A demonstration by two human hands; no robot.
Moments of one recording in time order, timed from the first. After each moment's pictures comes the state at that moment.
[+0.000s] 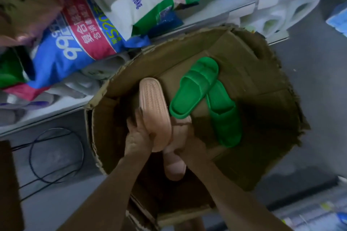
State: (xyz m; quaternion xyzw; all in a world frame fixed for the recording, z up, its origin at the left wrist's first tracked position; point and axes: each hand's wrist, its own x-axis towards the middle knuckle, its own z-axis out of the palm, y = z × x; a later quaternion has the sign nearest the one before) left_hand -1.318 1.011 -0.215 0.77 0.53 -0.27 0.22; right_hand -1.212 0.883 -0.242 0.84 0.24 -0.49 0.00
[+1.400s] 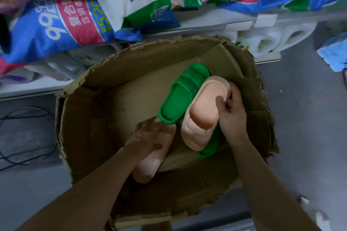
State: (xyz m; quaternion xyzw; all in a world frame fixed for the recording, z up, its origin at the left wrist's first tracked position) left_hand -1.274 0.974 -0.254 0.82 0.37 -0.27 0.35; right_hand -1.038 0.883 -0.178 0.88 0.17 -0.29 -0.35
